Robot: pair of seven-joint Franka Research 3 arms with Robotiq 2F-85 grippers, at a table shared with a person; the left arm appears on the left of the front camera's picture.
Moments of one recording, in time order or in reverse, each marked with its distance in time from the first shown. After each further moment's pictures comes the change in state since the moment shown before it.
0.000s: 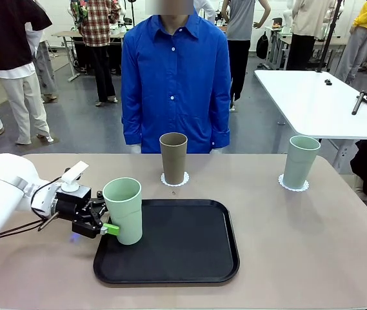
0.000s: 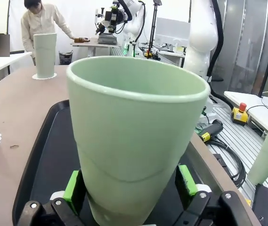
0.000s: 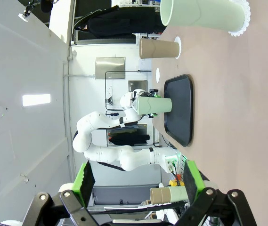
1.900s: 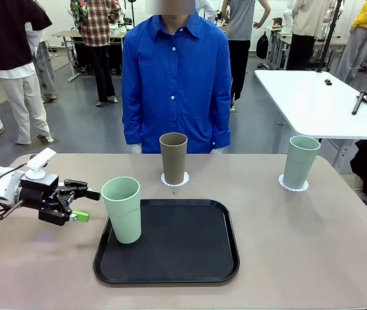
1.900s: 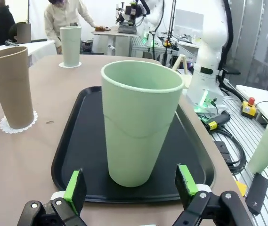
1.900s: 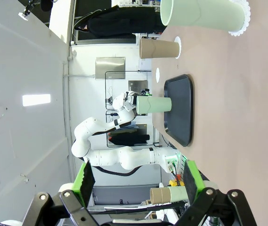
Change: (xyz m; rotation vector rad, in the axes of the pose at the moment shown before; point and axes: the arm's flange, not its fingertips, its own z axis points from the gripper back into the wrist) left arm 0.020 -0.015 0.083 0.127 0.064 0.012; right arm 0.000 0.000 0.000 0.000 0.000 0.000
